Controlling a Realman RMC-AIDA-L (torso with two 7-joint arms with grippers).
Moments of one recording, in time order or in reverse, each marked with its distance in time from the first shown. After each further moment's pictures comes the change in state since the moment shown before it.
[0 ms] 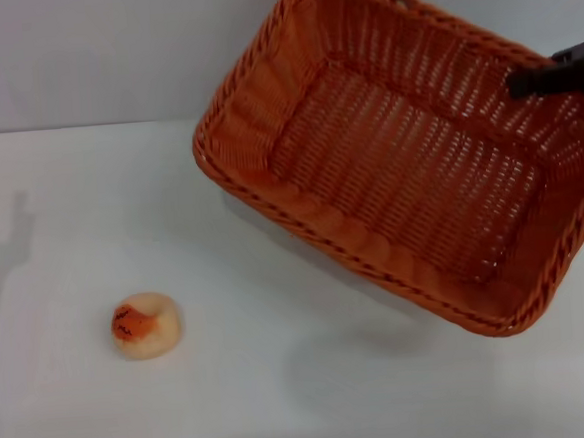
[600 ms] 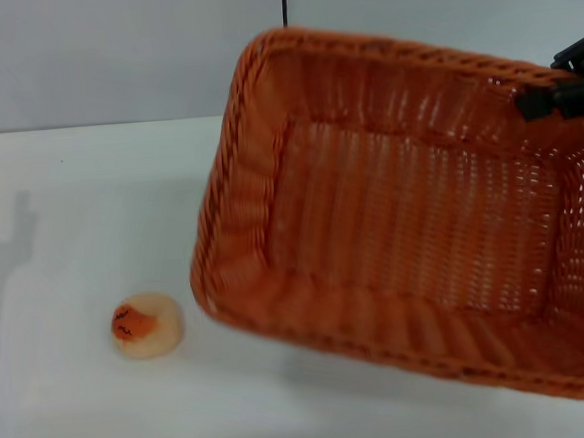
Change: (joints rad) left arm -0.003 -0.002 0.002 -0.001 0.000 -0.012 0.000; right arm 0.049 -0.047 0.005 -0.061 0.056 -0.251 -0.189
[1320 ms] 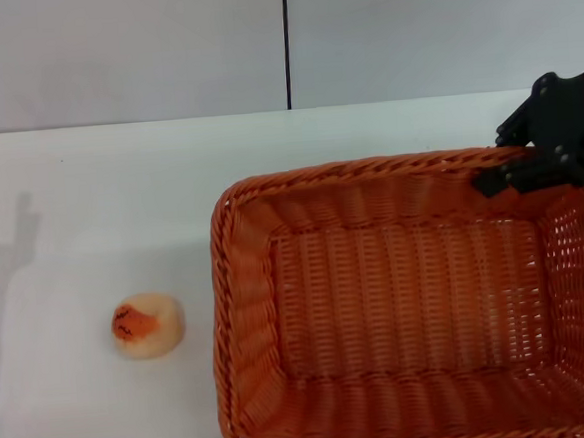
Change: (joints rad) left arm 0.005 -0.004 0.000 -0.013 0.000 -0.001 0.000; right arm 0.081 0.063 -0.131 0.053 -0.148 0.003 -0.141
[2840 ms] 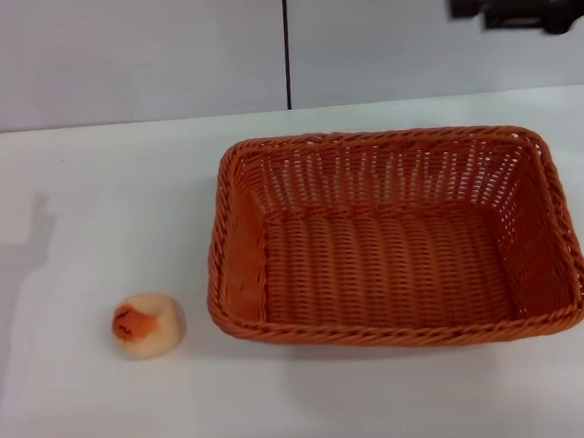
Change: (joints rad) left arm -0.004 0.004 0.036 -0.007 0.000 -0.006 -0.018; right arm -0.142 0.018 0.224 0.148 0.445 0.318 -0.279
